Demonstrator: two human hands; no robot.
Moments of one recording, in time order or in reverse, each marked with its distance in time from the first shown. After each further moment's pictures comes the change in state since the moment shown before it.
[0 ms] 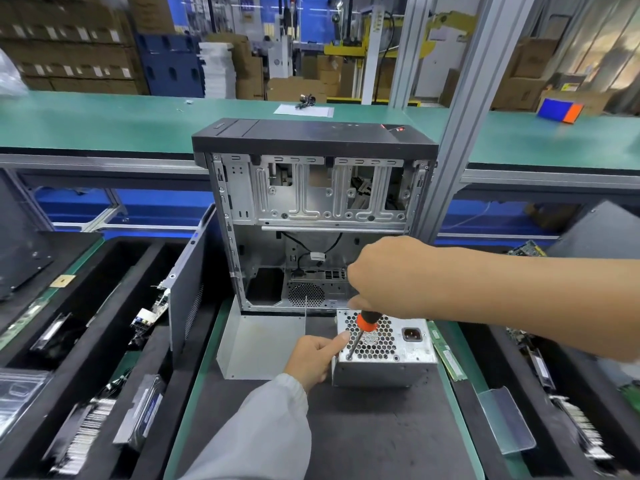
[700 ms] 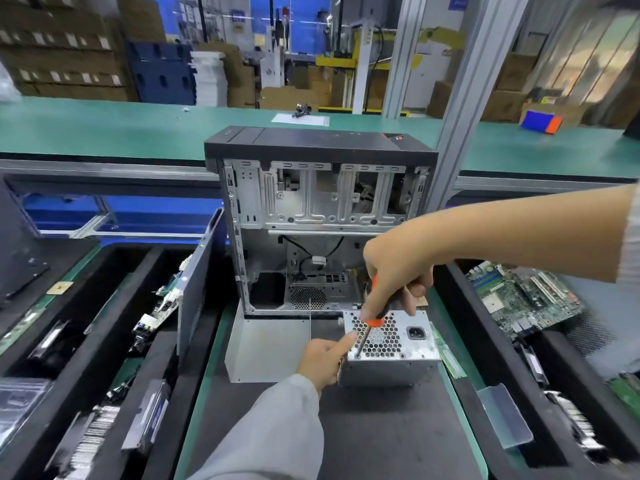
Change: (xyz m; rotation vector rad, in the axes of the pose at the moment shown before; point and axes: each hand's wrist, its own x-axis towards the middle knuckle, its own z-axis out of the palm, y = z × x) left_hand -0.008 0.004 0.002 0.036 0.029 -0.051; right_hand 0.016 0.018 -0.019 0.655 -0.465 0.210
